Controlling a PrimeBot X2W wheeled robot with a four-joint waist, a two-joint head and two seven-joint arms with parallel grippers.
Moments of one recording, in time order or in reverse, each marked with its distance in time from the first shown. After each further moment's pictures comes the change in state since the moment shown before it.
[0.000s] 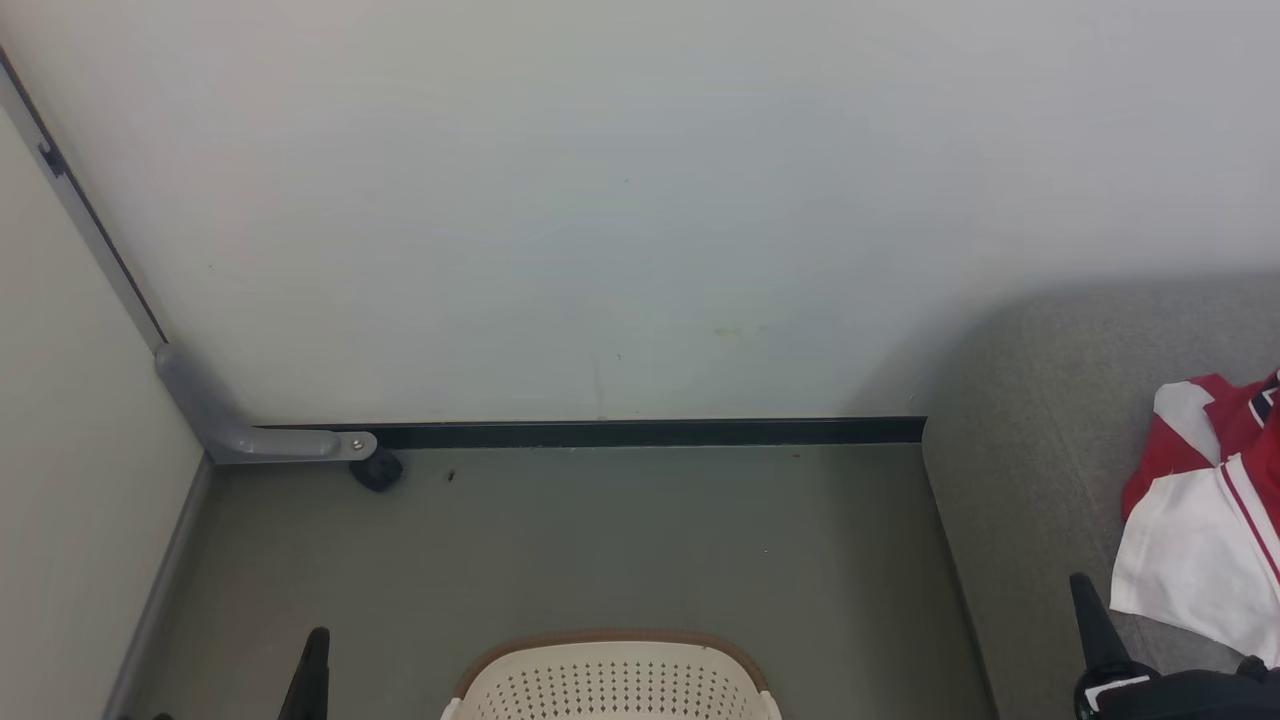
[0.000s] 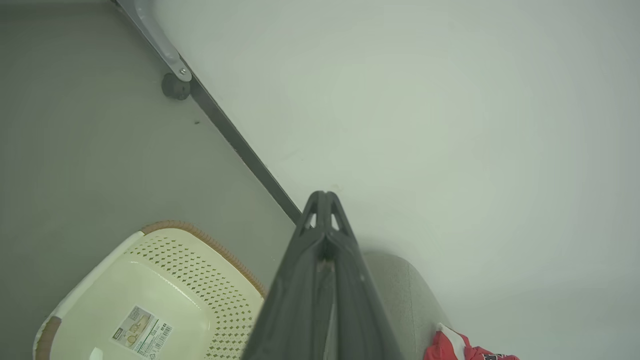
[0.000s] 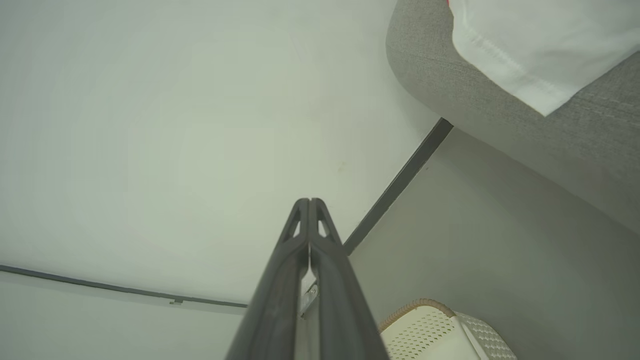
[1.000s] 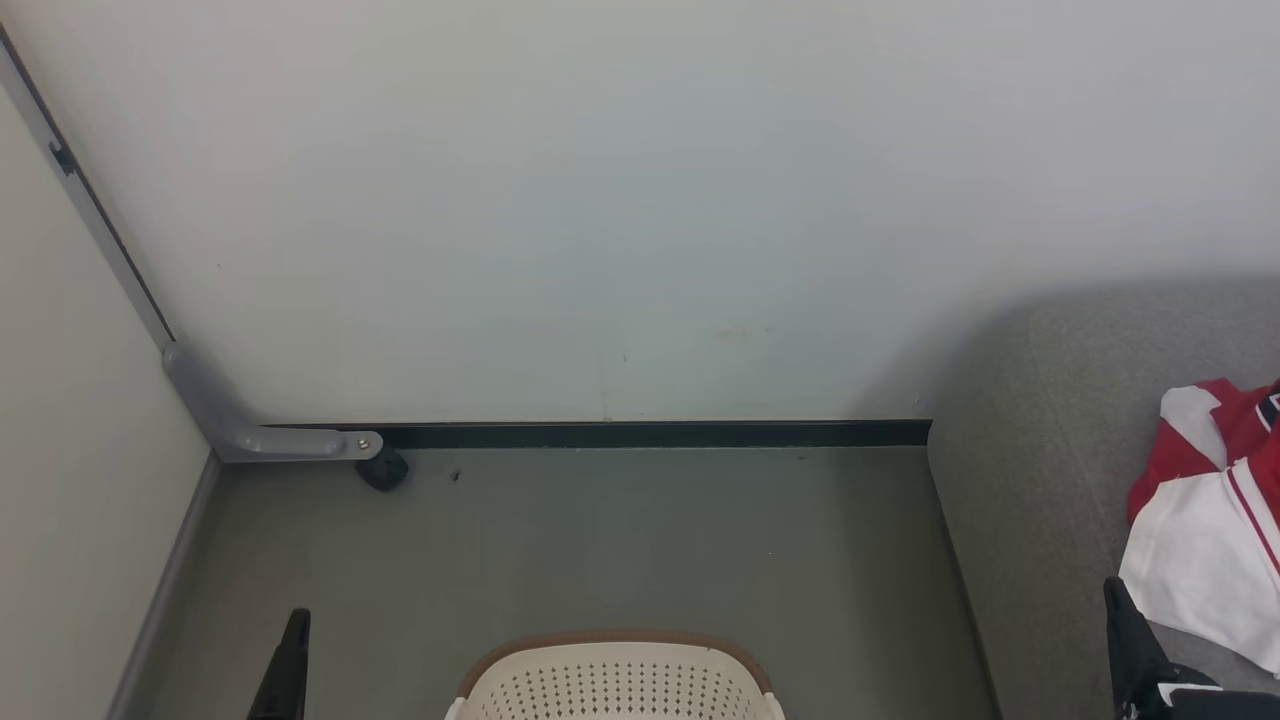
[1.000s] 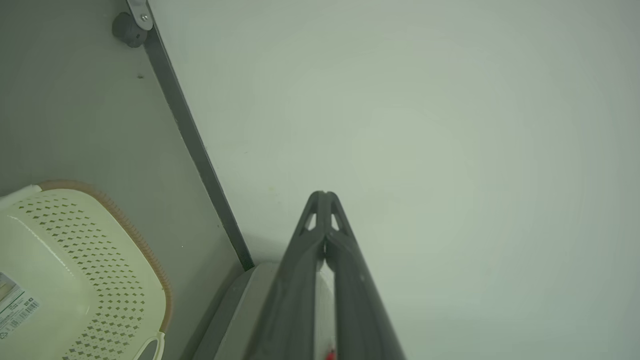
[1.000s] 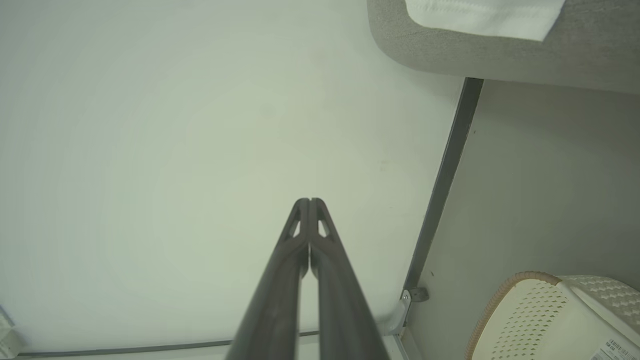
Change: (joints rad) left arm -0.023 -0.042 0.111 0.014 -0.310 -0.078 0.105; right arm 0.008 0.093 -0.178 -0.008 0.302 0.040 0.109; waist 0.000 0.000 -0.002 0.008
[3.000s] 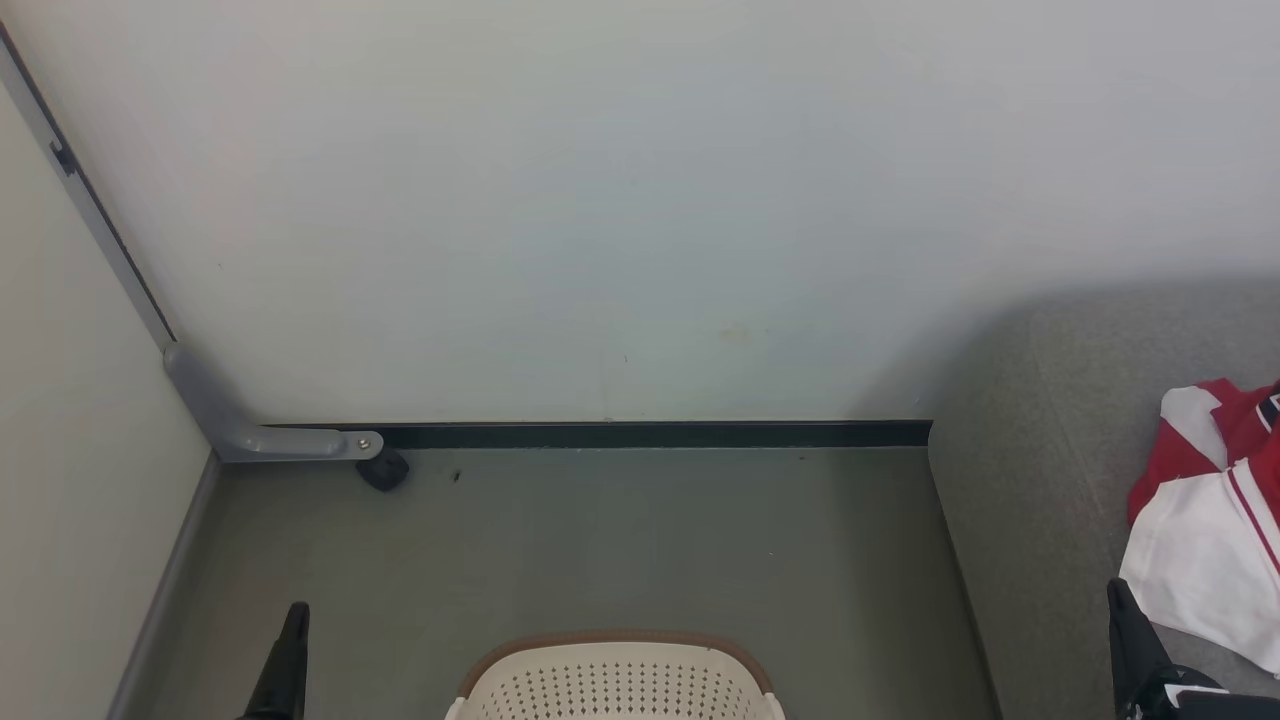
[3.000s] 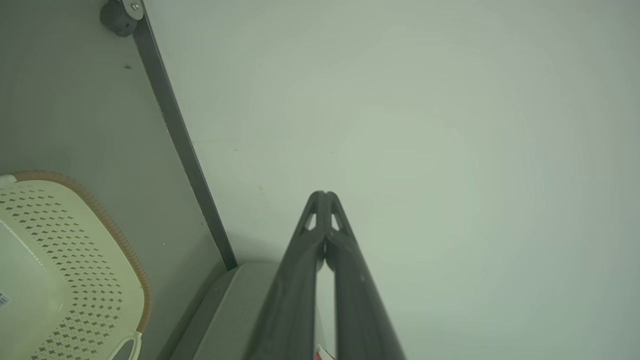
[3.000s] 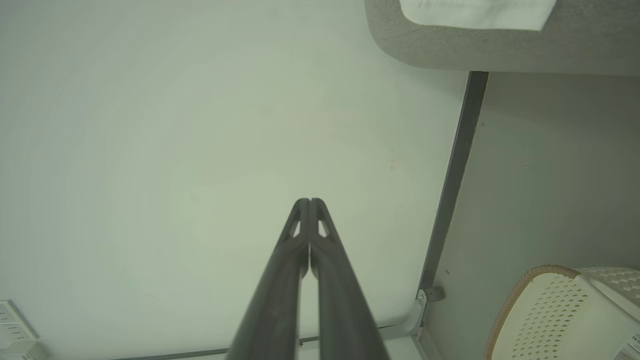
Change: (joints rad) left arm -0.011 -0.009 0.017 0.006 -0.049 -0.009 0.016; right arm 0.002 0.015 -0.024 -0.004 0.044 0.004 0.012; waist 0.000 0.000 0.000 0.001
